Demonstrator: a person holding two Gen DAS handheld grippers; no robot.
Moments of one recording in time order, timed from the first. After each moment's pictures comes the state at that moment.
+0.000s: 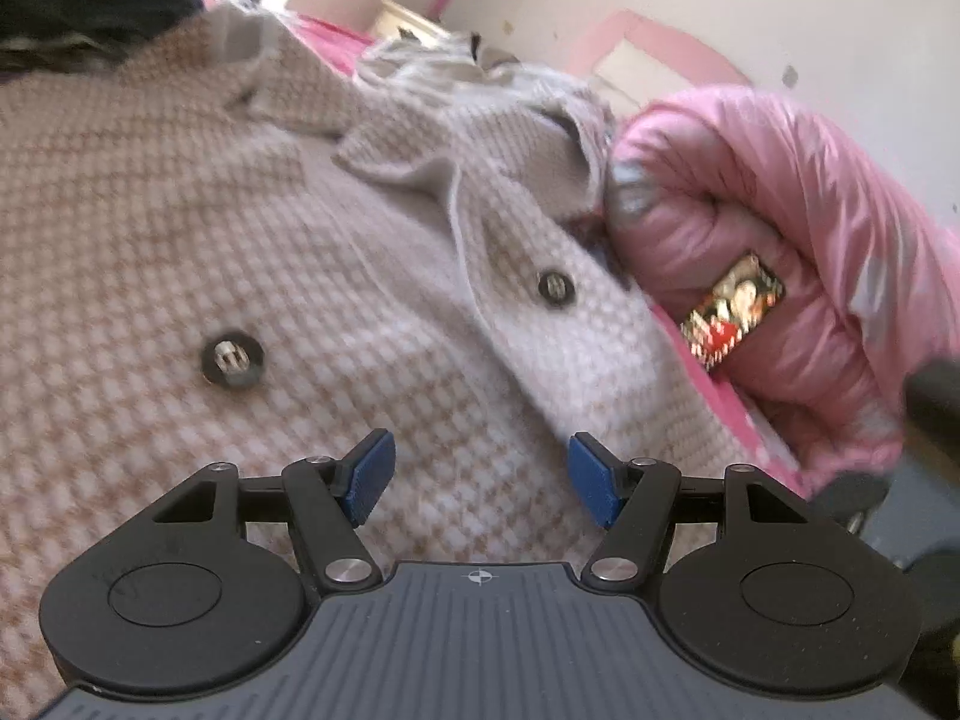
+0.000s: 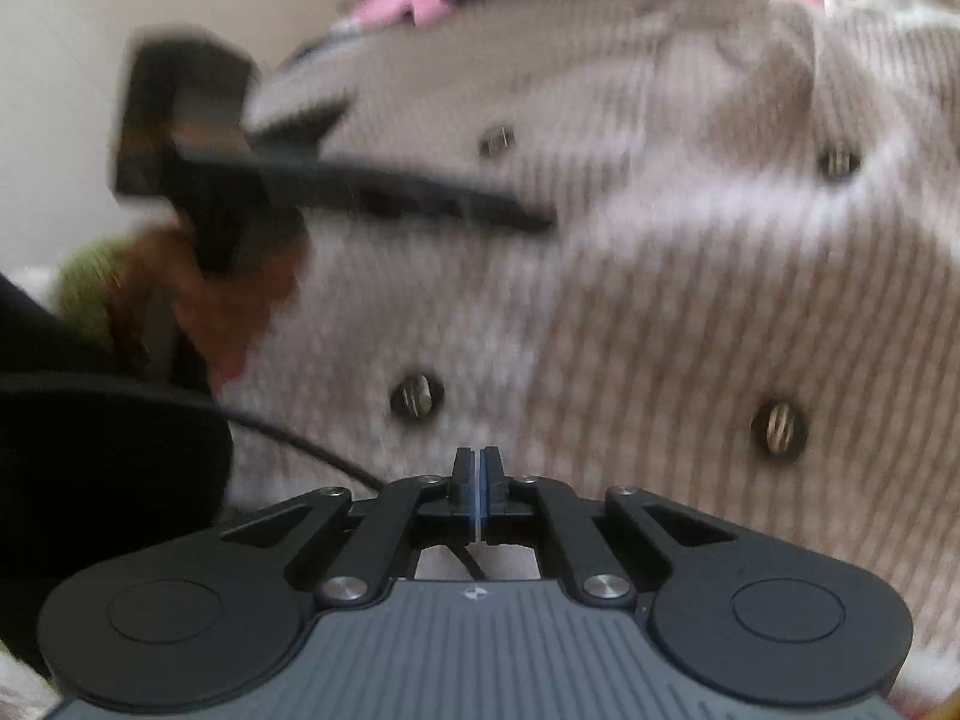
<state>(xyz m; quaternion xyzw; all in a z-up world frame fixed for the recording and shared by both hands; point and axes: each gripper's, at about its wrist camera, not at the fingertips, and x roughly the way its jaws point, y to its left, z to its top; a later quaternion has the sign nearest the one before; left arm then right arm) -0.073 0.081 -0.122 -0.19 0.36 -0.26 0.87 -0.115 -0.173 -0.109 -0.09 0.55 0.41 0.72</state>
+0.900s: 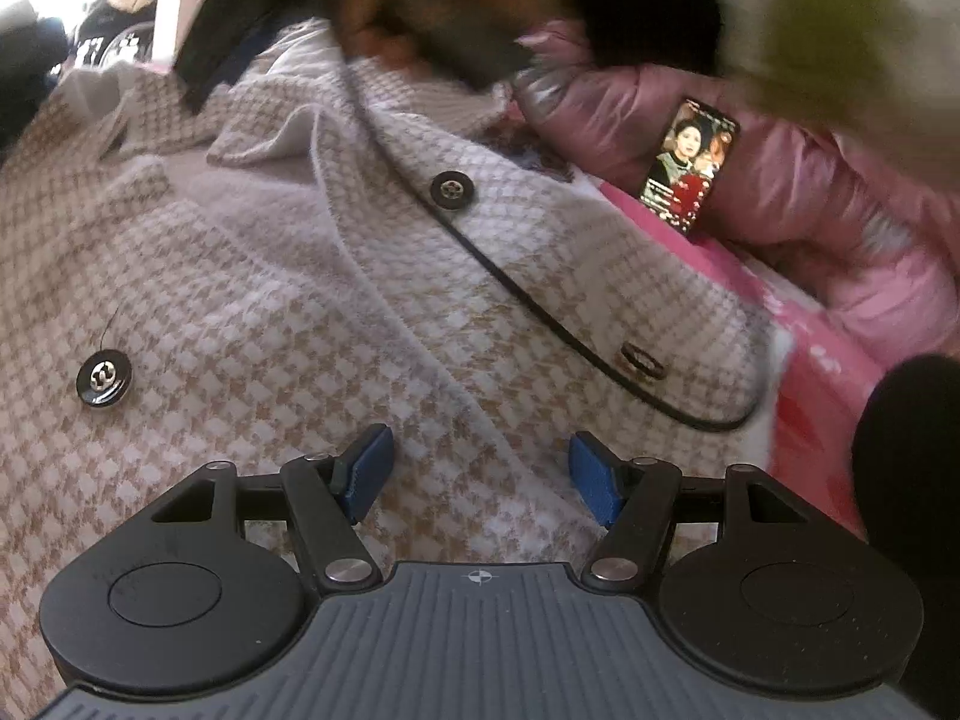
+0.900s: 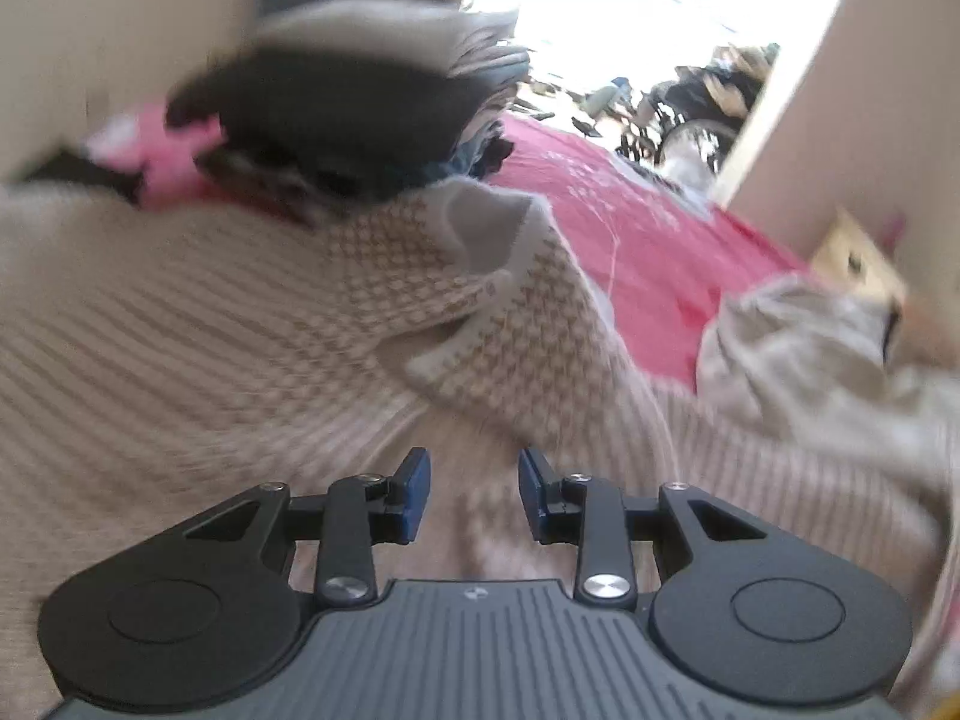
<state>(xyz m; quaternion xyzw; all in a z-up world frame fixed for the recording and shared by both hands) -0.097 0.015 -0.145 -0.01 0.36 -0.32 0.88 0.130 -0.013 -0.094 -0.31 0.32 0.29 0.85</state>
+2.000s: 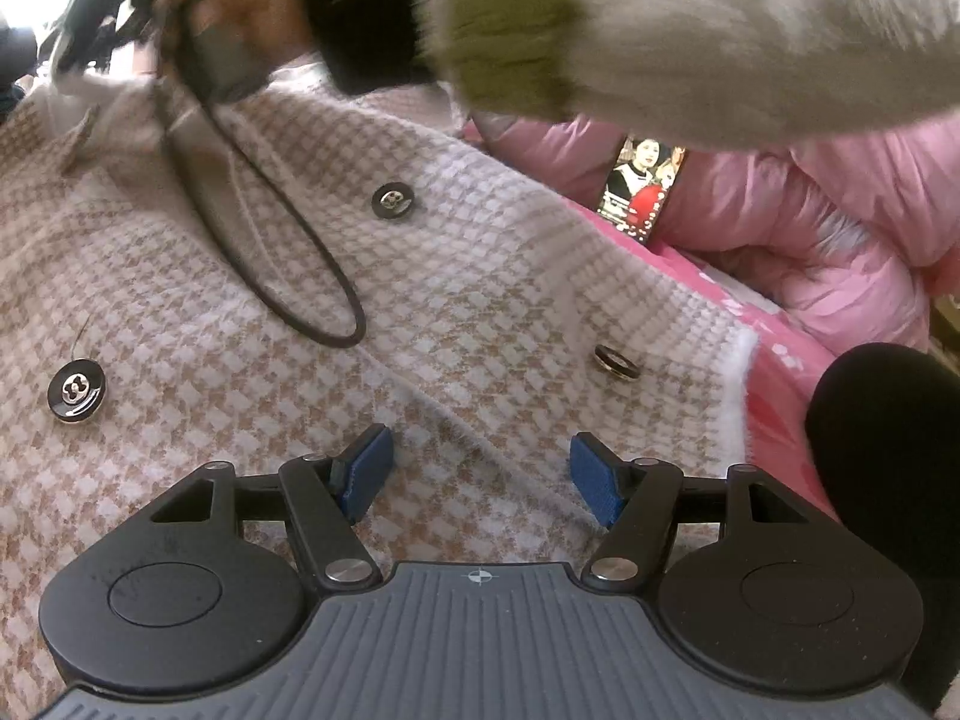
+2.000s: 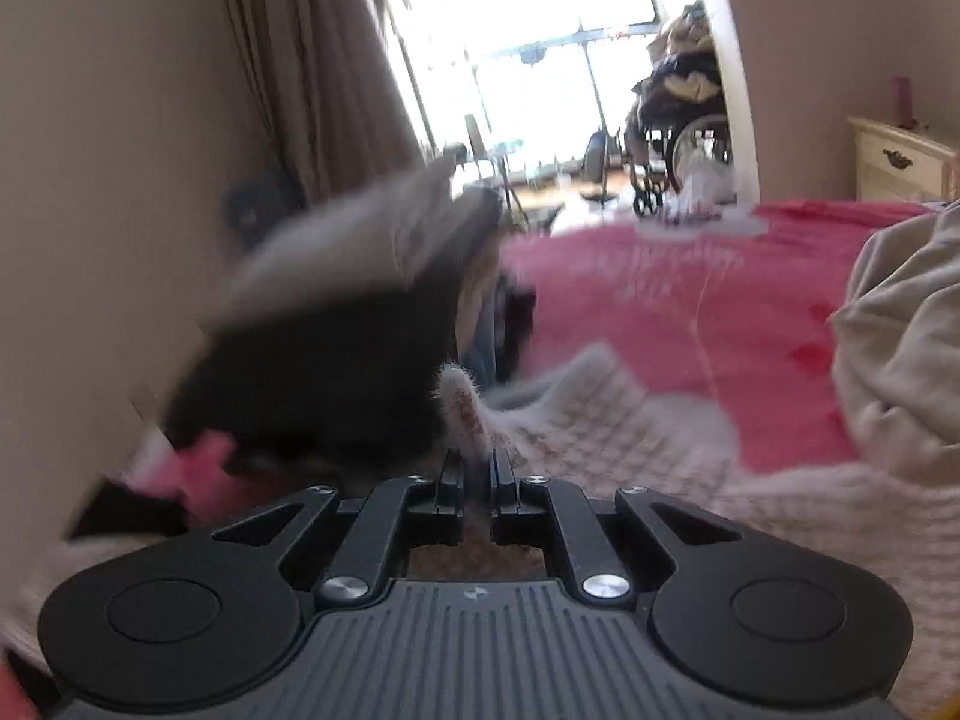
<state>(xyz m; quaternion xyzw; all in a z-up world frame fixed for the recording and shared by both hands) -0.099 0.023 -0.152 -0.03 0.34 -0.36 0.87 0.223 0.009 -0.087 0.00 0.32 0.35 0.88</state>
